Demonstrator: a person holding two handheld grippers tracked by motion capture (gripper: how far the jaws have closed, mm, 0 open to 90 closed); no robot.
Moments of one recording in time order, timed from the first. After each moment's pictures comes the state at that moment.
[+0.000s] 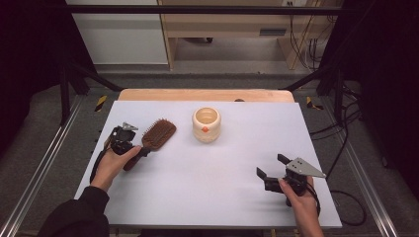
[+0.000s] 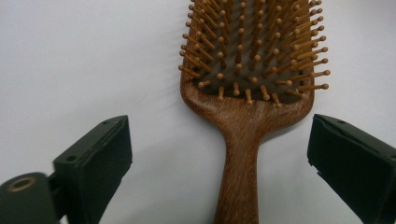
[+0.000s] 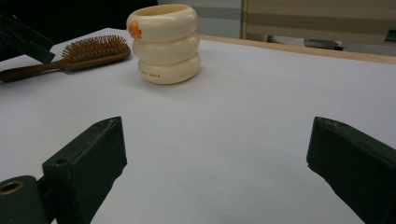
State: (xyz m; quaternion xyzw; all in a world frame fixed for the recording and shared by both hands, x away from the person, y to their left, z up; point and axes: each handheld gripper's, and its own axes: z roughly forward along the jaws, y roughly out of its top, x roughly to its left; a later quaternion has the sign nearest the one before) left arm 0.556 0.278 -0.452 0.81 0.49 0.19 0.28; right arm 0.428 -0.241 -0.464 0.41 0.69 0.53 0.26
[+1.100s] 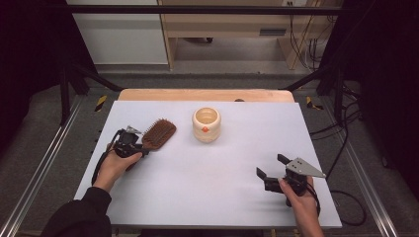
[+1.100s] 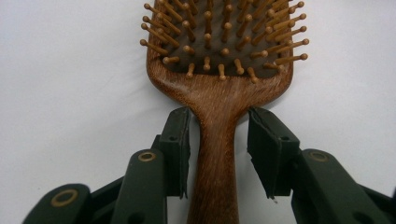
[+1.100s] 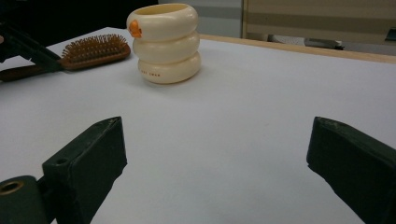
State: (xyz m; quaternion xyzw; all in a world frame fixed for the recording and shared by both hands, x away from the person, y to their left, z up) left arm 0.553 0.273 -0.460 0.83 0.47 0.15 0.27; right arm 0.428 -0.241 -0.464 0.41 0.70 0.53 0.26
